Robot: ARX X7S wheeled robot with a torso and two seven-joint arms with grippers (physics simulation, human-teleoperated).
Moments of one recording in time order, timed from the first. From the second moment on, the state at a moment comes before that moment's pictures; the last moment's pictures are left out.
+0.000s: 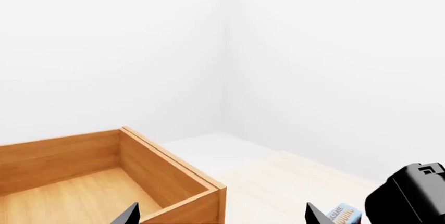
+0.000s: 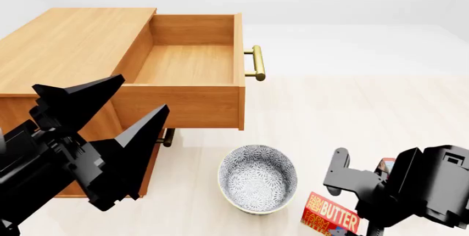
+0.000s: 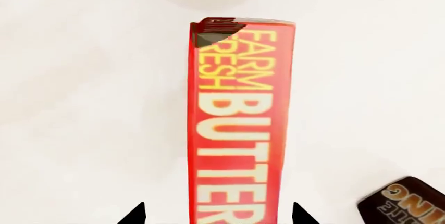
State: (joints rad) left arm -1.11 -1.44 1.26 0.74 -1.45 0.27 -0.13; right arm 1.42 0.86 -1.73 -0.03 0.84 1.06 -0.52
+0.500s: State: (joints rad) left arm -1.10 -1.43 1.26 0.74 -1.45 0.27 -0.13; right arm 1.41 0.85 -1.74 0.02 0.83 1.05 -0.53
